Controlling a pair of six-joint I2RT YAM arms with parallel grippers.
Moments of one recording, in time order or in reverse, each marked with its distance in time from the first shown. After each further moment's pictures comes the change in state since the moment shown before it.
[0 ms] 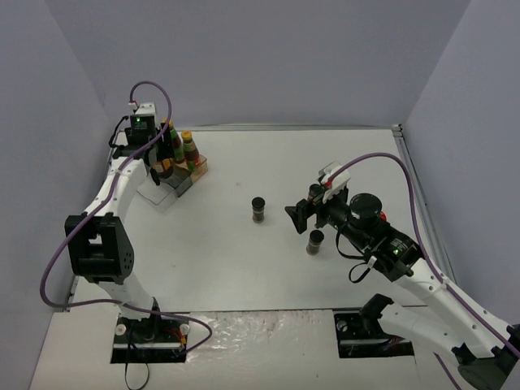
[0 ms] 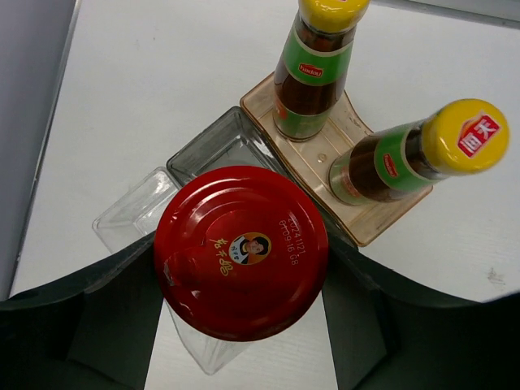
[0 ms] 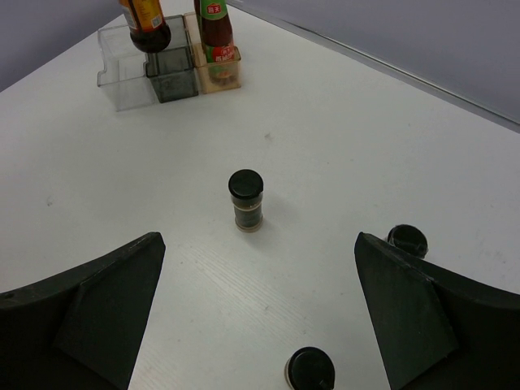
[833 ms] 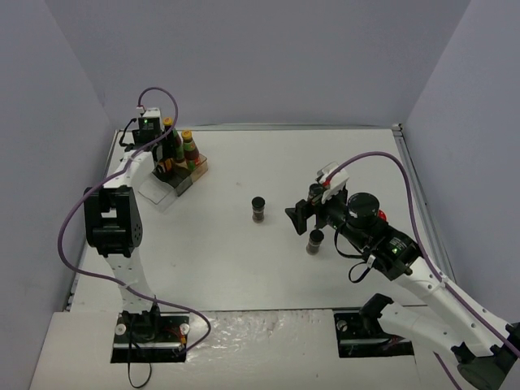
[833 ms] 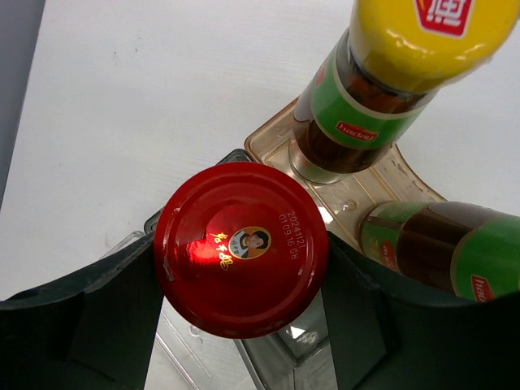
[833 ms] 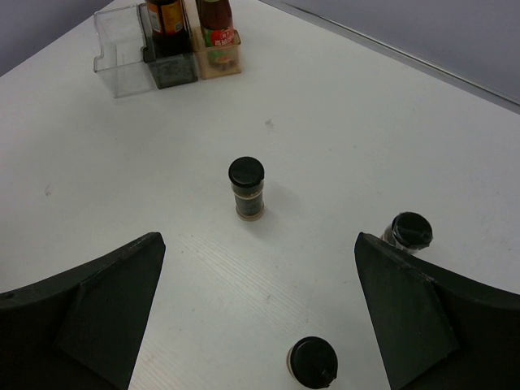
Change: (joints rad) left arm 0.036 0.279 0.094 0.143 0.018 0.025; right arm -0.002 0.008 0.000 -0.029 0.000 0.011
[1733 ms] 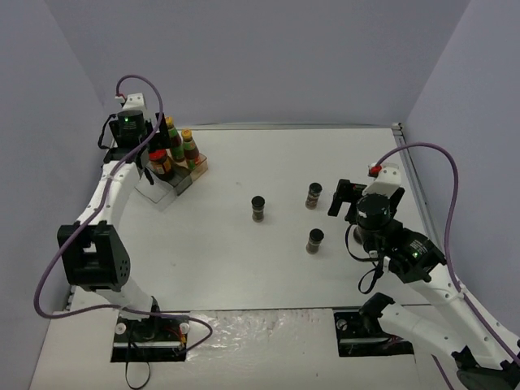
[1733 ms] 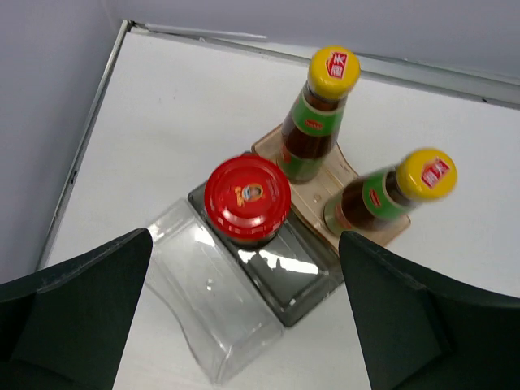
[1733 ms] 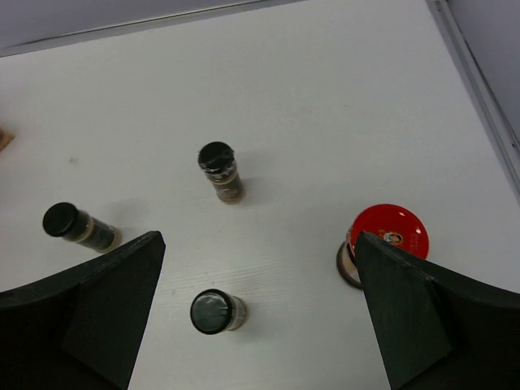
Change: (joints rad) left arm -0.001 -0.319 -0.131 -0.005 0.003 -0.015; right arm -0.038 -0.054 0.098 -0.361 0.617 0.364
